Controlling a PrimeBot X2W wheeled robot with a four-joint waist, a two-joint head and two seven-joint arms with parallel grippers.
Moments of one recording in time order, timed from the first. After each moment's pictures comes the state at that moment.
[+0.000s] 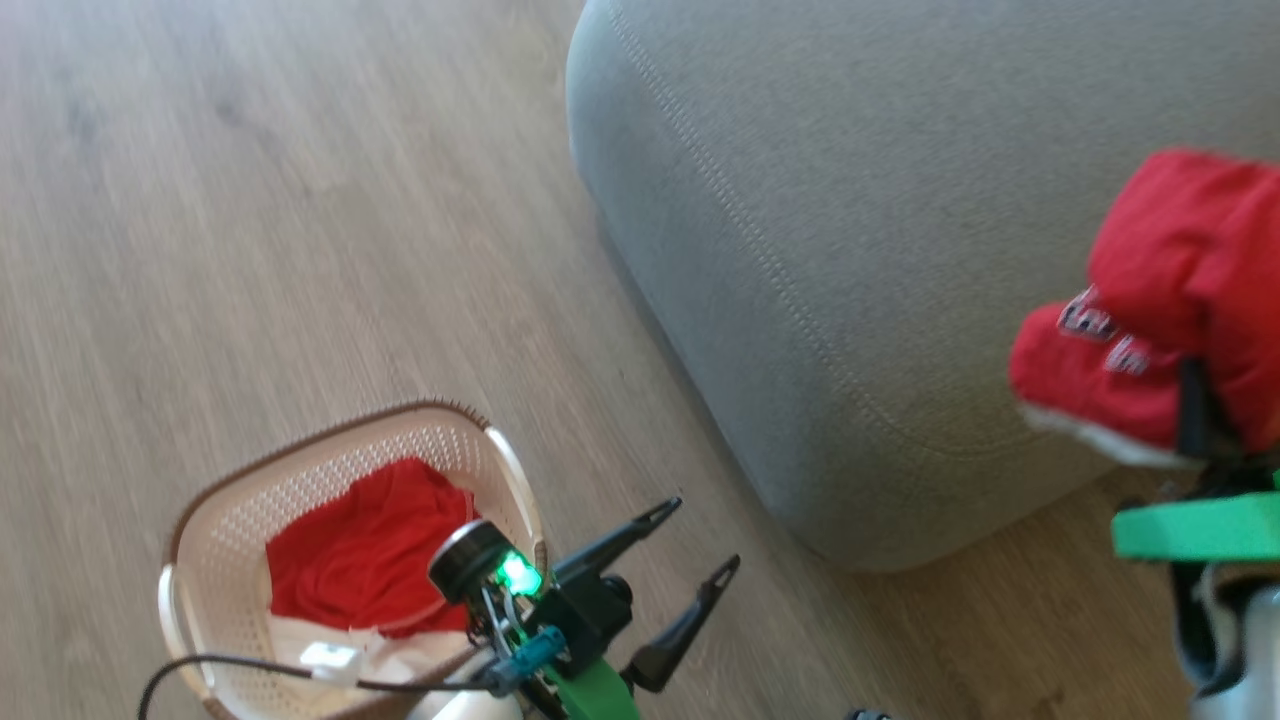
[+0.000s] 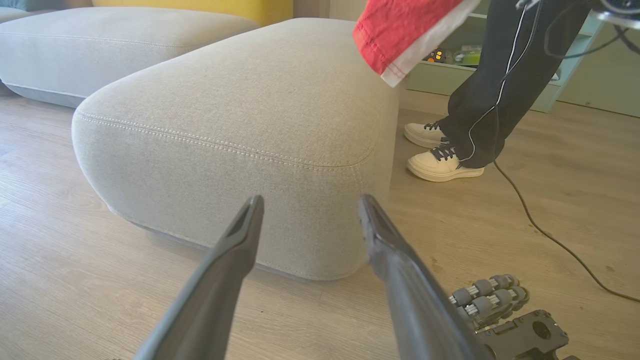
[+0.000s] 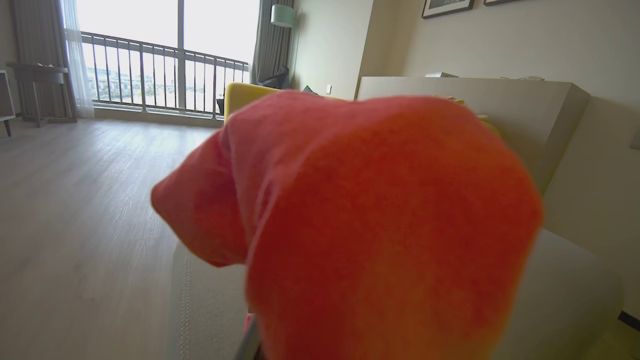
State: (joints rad) left arm -0.16 0.13 -0.68 0.22 -0.10 -0.13 -0.26; right arm -0.04 -0.09 -0.19 -0.07 0.05 0.13 -0.26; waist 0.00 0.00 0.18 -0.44
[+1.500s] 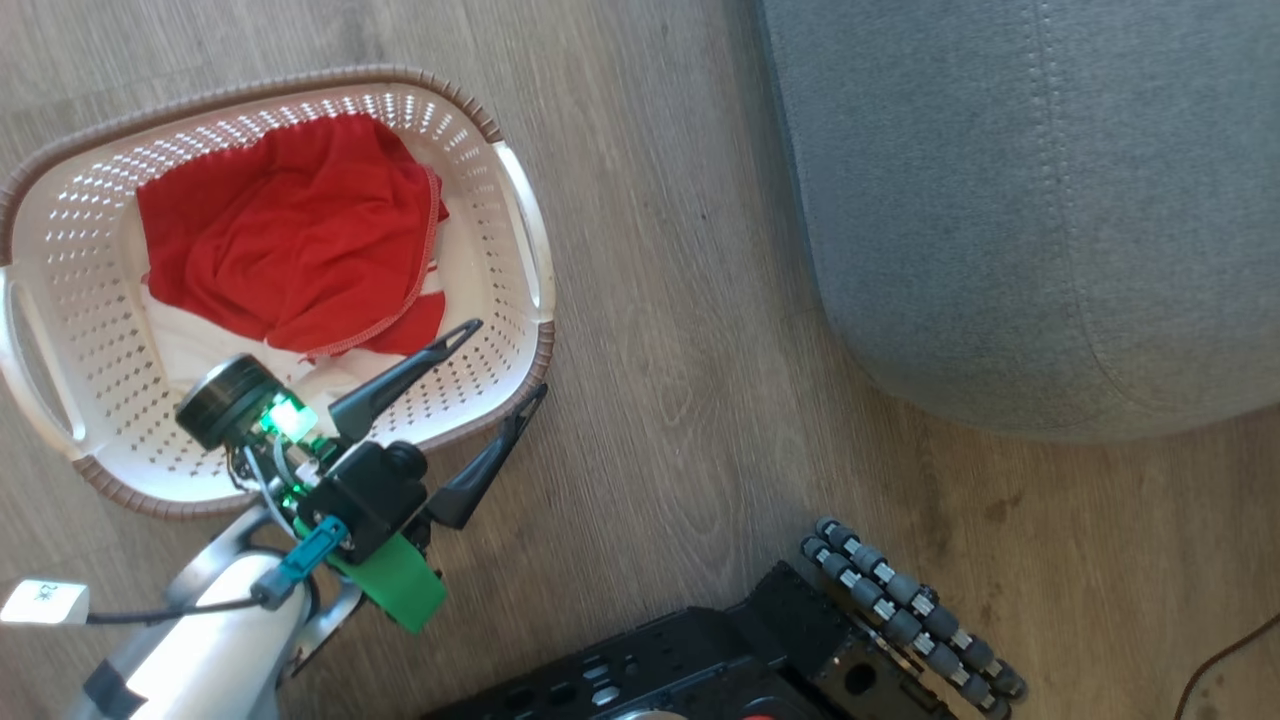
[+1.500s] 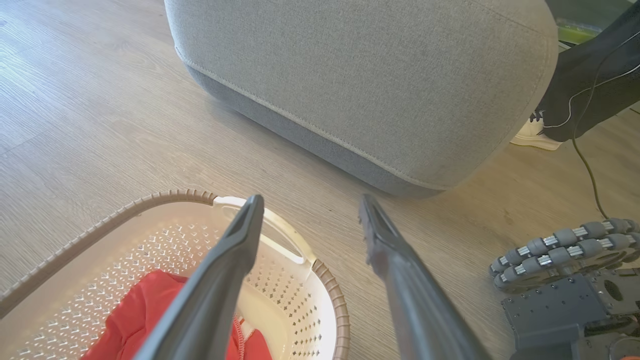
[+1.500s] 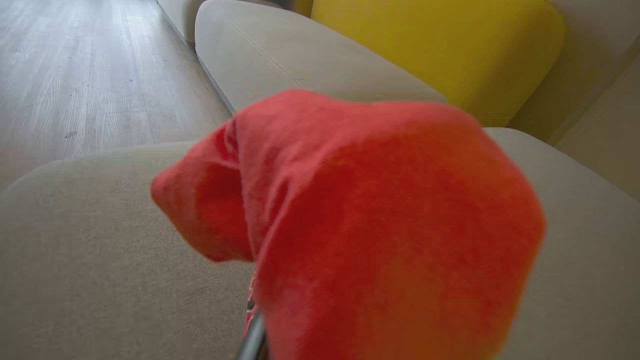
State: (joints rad) left arm -0.32 0.47 -0.55 0.00 -0.10 -0.13 -0.26; right arm -1.20 -0.26 -0.53 0.93 -0.09 0.13 -0.26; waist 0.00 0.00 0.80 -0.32
